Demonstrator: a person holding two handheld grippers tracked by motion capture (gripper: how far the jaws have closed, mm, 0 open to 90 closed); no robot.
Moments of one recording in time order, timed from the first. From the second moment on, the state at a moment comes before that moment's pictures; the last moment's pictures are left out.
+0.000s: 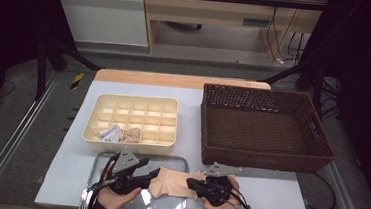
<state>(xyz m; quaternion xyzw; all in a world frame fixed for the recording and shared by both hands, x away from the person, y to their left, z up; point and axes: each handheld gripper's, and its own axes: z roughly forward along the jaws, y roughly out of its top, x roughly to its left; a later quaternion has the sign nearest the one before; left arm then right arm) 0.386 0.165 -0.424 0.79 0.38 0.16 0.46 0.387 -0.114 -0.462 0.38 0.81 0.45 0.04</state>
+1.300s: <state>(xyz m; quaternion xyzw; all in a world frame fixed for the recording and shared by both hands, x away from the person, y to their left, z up) 0.390 0.170 -0.425 0.78 0.40 0.15 0.45 0.383 -0.144 -0.448 0.41 0.78 0.46 0.08</state>
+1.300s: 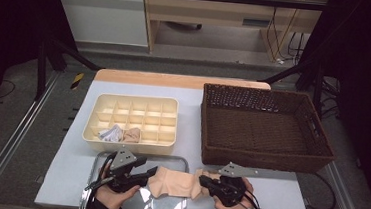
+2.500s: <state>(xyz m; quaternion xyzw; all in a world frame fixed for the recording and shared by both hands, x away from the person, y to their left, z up) 0.387 0.143 -0.430 0.80 0.37 0.13 0.45 0.396 -0.200 -0.454 0.47 0.74 0.45 0.13</state>
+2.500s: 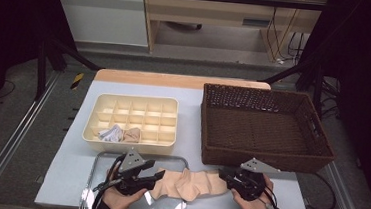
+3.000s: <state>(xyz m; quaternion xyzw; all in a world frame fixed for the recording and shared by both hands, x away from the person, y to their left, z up) 0.383 0.099 -0.452 0.83 0.34 0.13 0.42 0.396 -0.220 -0.464 0.49 0.75 0.42 0.15</state>
